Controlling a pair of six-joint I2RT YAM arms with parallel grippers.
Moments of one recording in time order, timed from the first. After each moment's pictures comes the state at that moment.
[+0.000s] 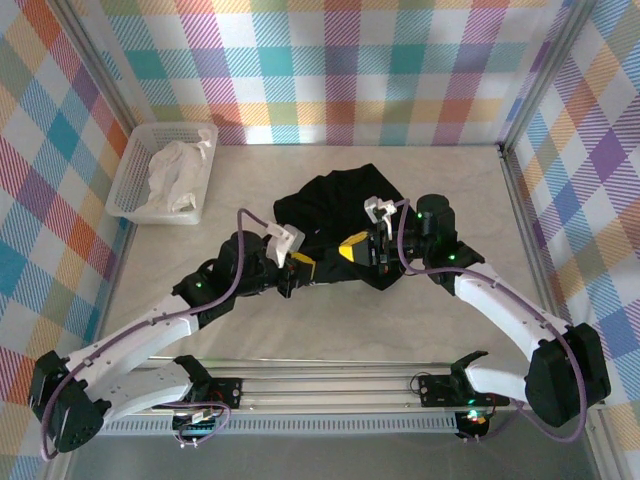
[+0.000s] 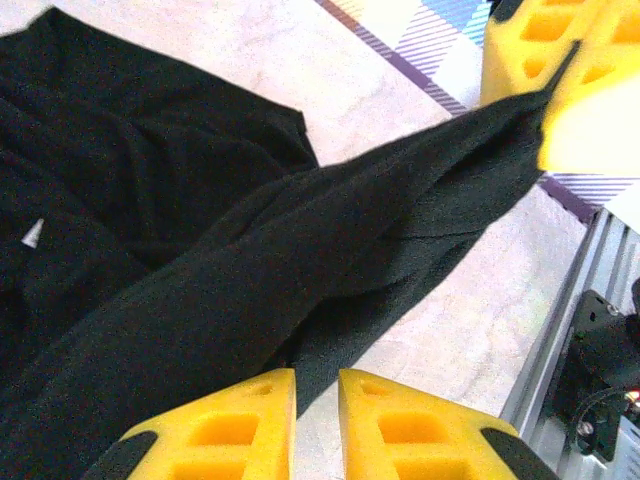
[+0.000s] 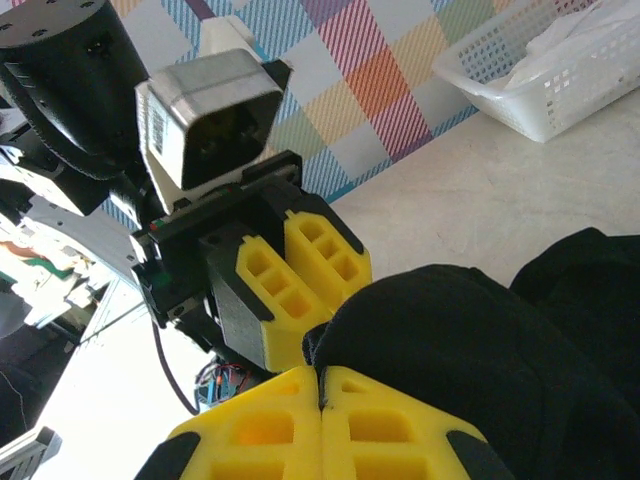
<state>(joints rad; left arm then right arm) -0.74 1.02 0.76 -0.21 0.25 -0.25 0.46 1.19 0.80 0.09 -1.05 0.28</state>
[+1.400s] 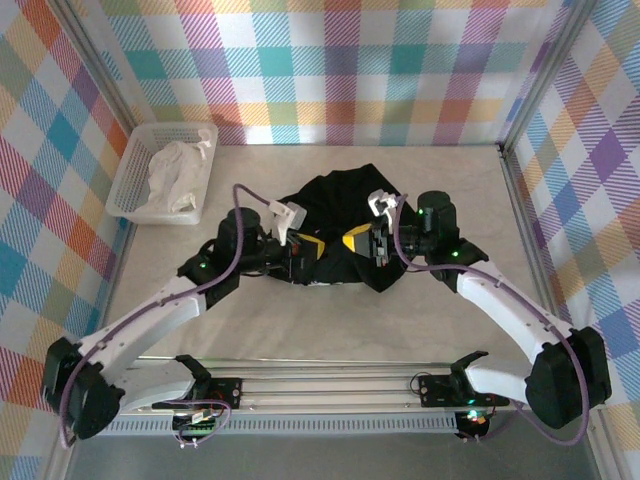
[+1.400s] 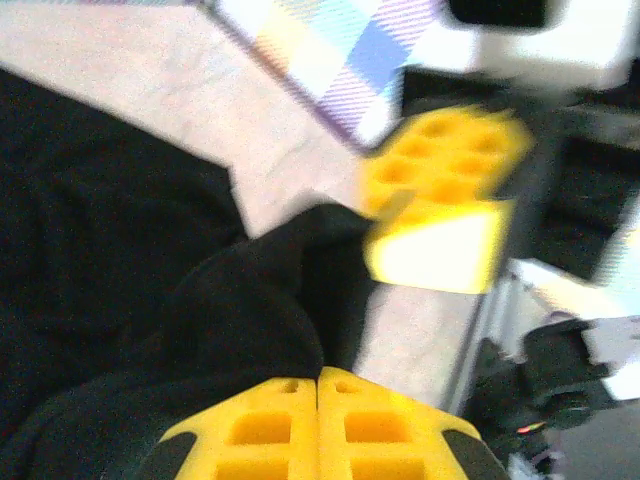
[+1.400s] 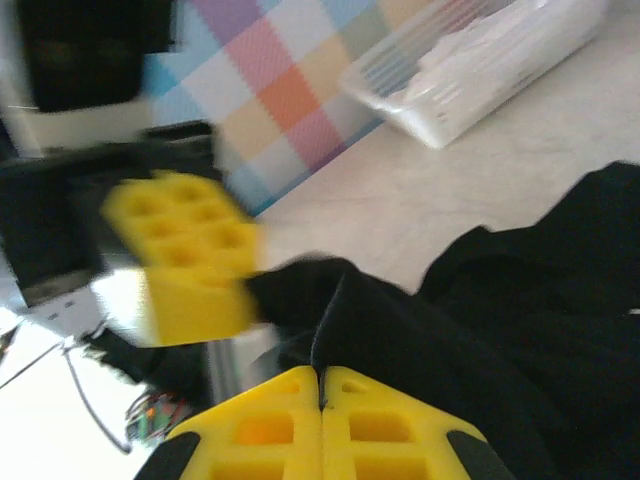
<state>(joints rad) -0.65 1.09 0.87 -0.10 0.50 -0.36 0.47 1.18 0.85 -0.03 -0.83 0.24</state>
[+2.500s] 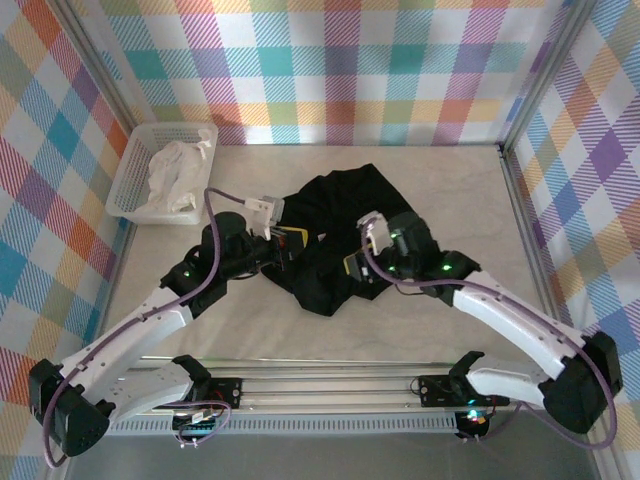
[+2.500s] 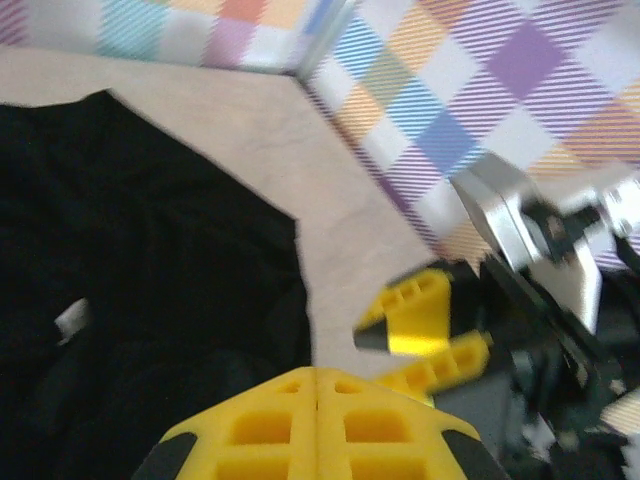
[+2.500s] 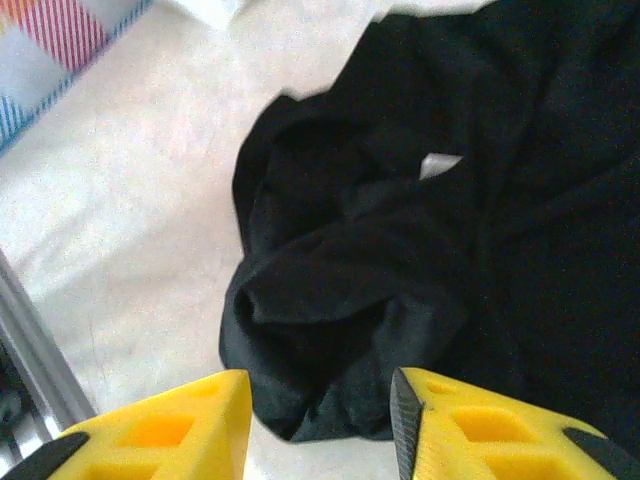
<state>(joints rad) -0.65 1.01 0.87 -0.19 0.22 -0.48 0.72 1.15 0.88 -0.42 -0.22 0.21</state>
